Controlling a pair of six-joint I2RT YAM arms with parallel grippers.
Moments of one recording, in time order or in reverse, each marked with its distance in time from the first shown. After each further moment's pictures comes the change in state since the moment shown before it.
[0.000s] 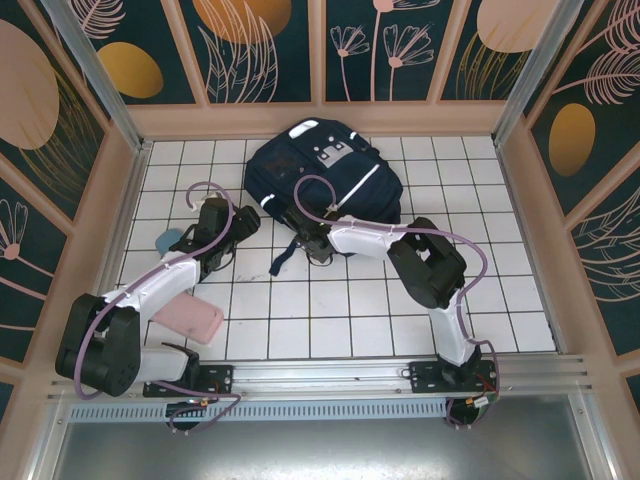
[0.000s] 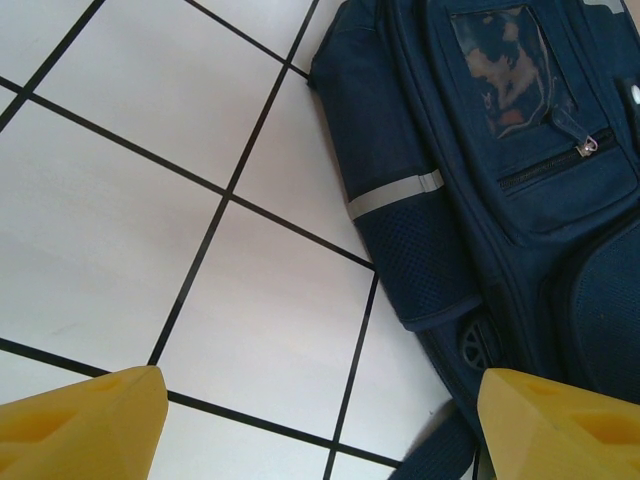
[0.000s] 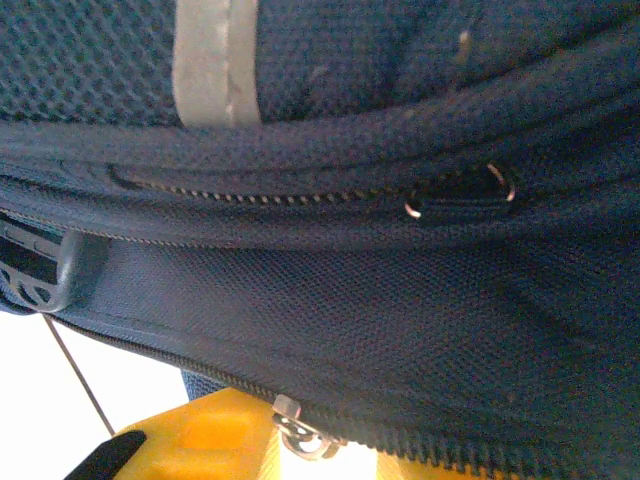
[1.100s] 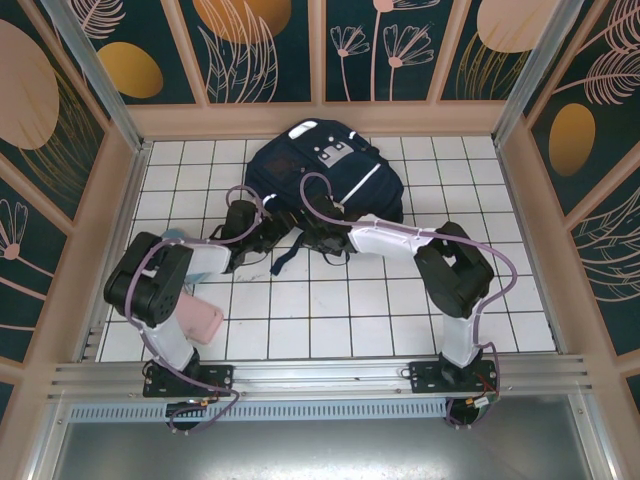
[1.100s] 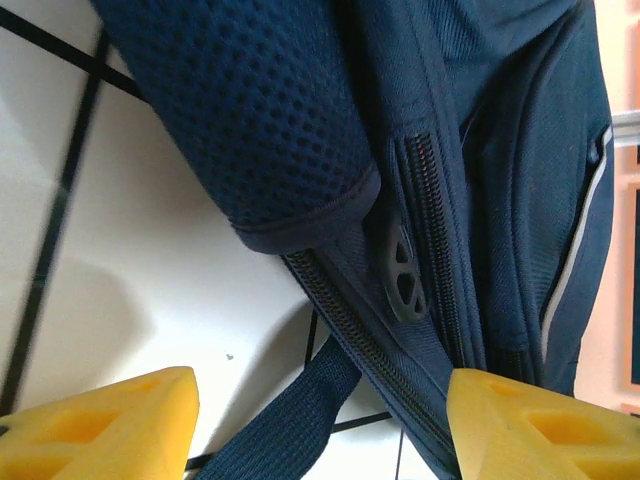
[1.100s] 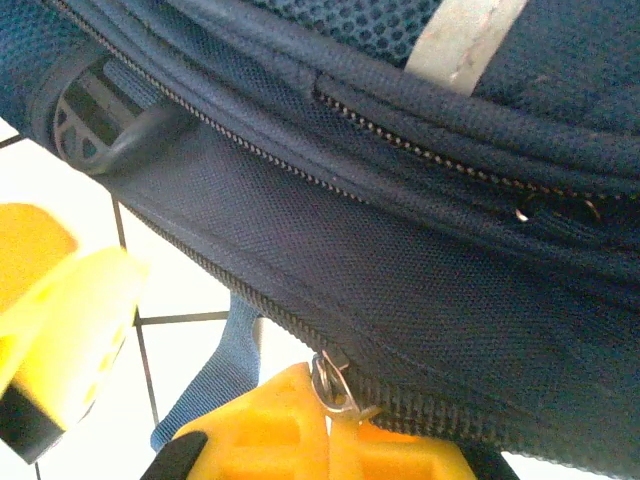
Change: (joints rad) left arm -0.054 0.454 0.025 0.521 0.498 -0.249; right arm -0.049 -0.171 -0.132 0.061 -0.178 -0.475
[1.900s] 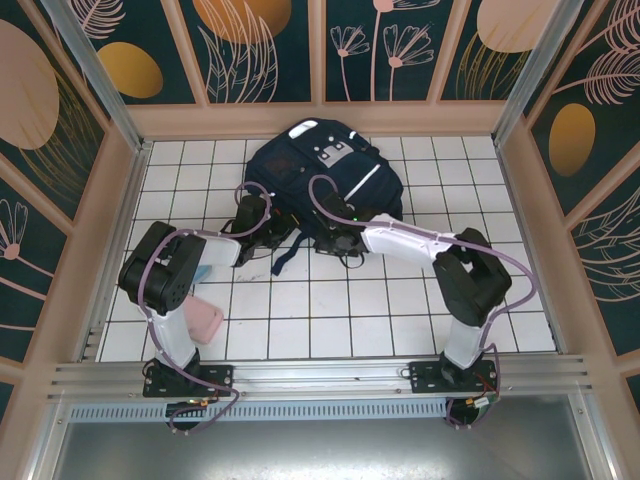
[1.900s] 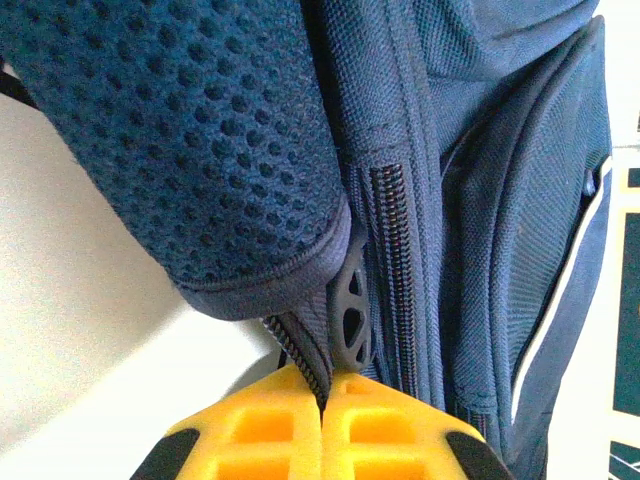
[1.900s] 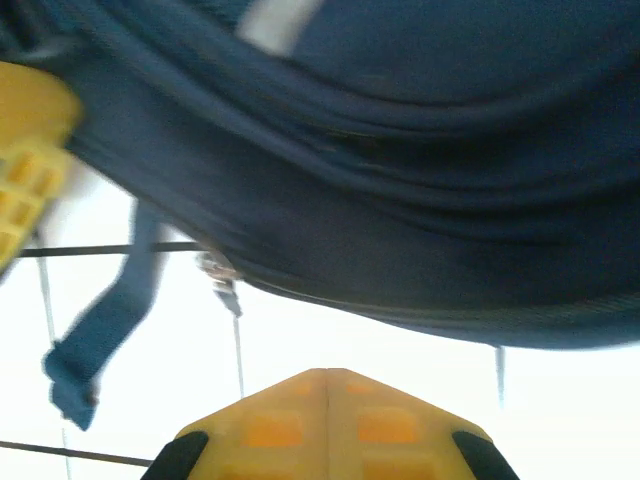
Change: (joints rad) left arm -0.022 0.083 0.087 0.006 -0.040 -0.063; right arm -0.037 -0.115 -0.065 -0.166 0.039 -0.154
